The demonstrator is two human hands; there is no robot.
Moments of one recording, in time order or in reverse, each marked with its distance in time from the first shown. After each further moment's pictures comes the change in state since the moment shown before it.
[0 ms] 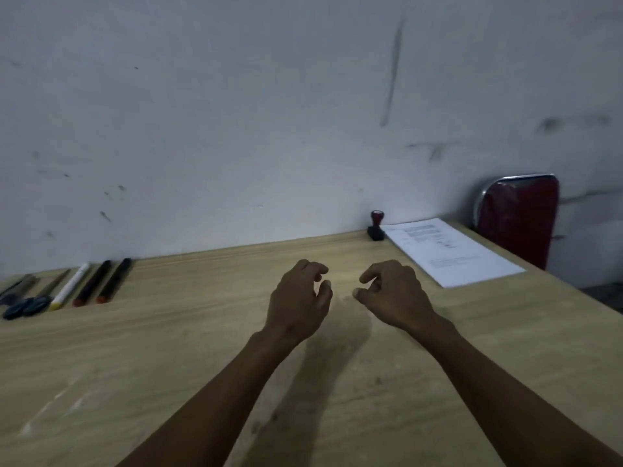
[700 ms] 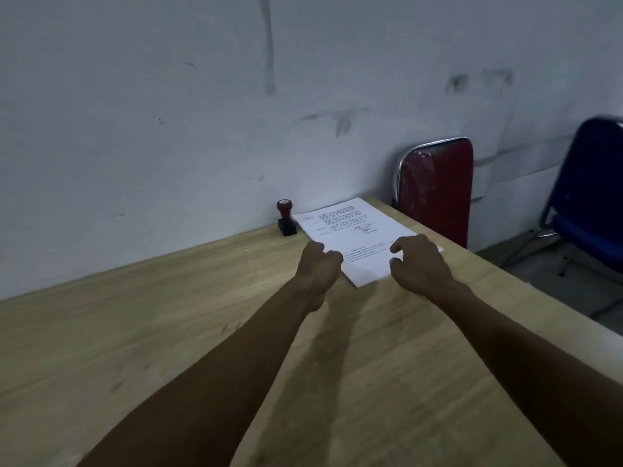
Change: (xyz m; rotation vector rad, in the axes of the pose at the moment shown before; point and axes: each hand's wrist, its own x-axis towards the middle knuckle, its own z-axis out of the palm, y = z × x) left_hand 0.110 0.121 0.178 -0.617 -0.445 -0.677; right_hand 0.097 0.195 -0.091 -0.196 0.108 0.245
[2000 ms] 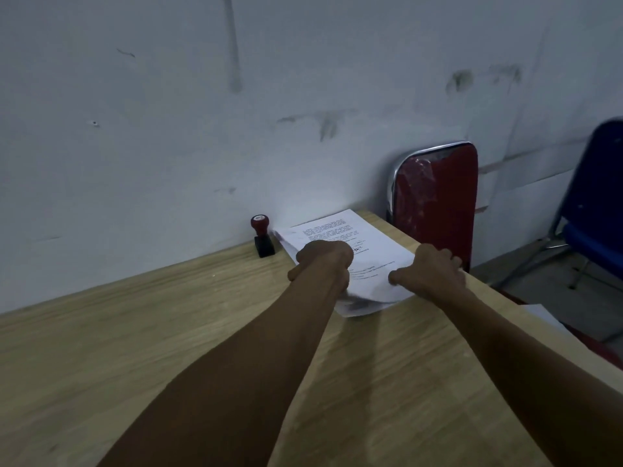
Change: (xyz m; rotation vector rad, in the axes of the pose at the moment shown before) left_hand 0.114 0.025 0.071 -0.123 0.258 -0.250; right_hand 0.085 0.041 0.003 -0.057 -0.056 0.298
